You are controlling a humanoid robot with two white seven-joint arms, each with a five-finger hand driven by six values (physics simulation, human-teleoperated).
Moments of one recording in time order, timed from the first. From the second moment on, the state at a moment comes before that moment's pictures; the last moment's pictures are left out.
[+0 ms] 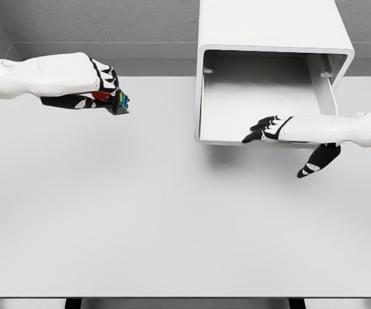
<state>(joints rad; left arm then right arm) -0.90 0.89 -0.71 -1.59 -0.09 -0.61 -0.59 -0.89 -1.08 1.02 -1.67 -0.18 -0.42 0.61</state>
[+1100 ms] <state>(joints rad) -0.94 0.65 -0.68 -1.74 -0.05 -0.62 -0.59 -0.90 -1.14 1.01 -1.68 -0.20 -0.61 0.61</state>
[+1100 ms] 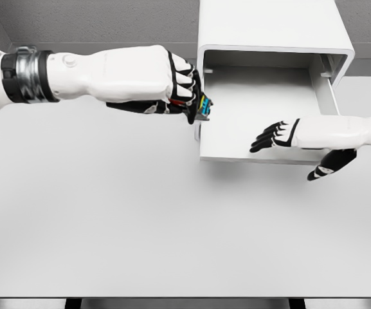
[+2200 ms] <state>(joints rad) -0.96 0.29 -0.78 -1.37 -0.29 -0.61 -0.59 -0.91 -1.25 1.01 -1.68 -0.23 -0.61 0.61</state>
